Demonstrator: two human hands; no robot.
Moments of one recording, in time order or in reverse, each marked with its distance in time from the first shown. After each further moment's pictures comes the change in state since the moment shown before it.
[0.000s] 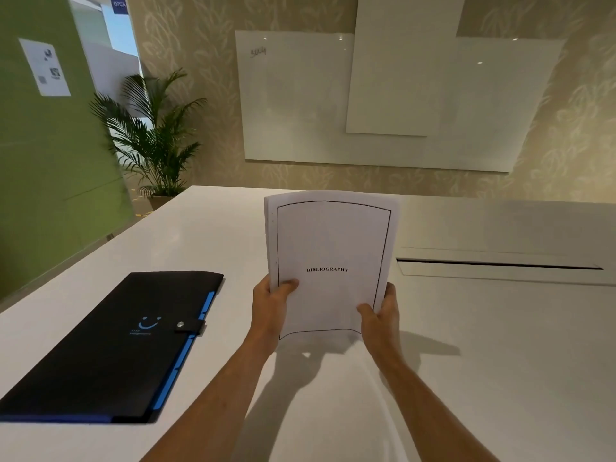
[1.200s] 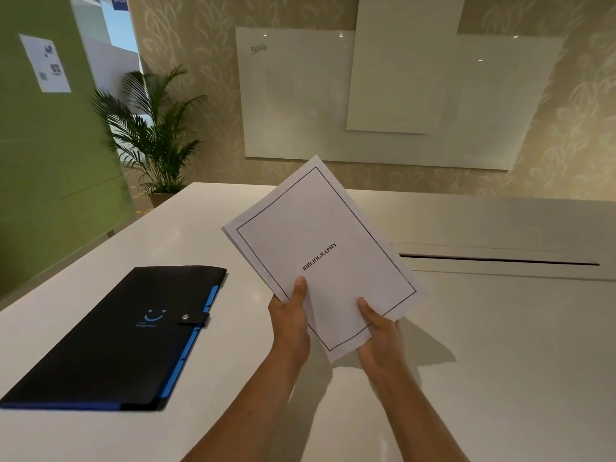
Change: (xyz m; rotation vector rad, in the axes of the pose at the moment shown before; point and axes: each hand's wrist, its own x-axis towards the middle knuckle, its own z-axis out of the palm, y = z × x) left_hand -0.023 -0.024 0.032 -0.416 0.251 -0.199; right_hand -0.033 -0.002 0.002 0.937 -0.079 0.334
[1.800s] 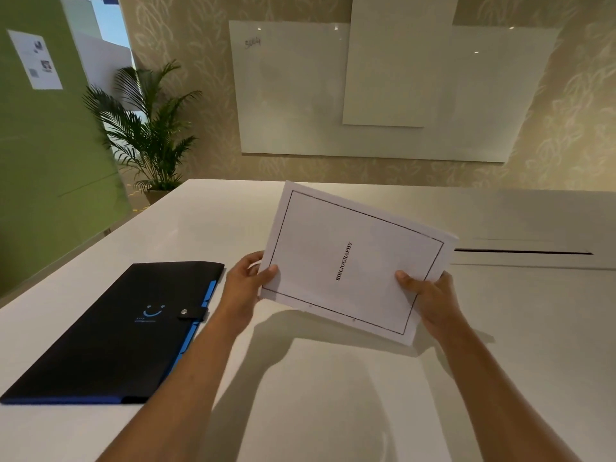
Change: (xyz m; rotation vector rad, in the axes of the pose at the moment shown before) left_hand 0.056 0.062 -0.055 0.325 -0.303 0.016; right_hand 0.041 -0.097 -0.033 -0.604 0.049 -0.180
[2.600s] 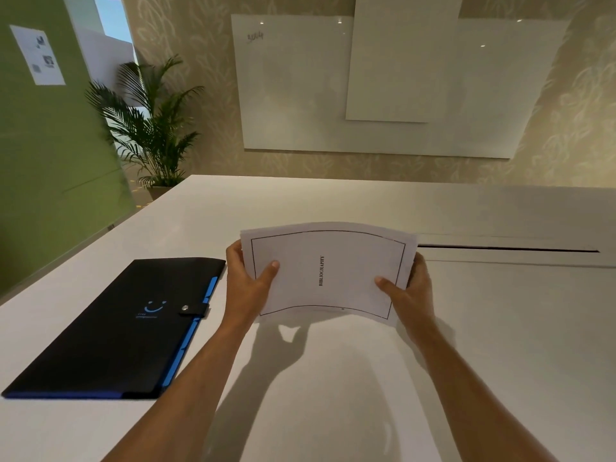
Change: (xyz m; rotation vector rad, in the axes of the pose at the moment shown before) left_hand -0.014 -0.004 0.011 0.330 0.178 0.391; right_hand -0.016 0.012 0.030 -0.250 -0.029 -0.206
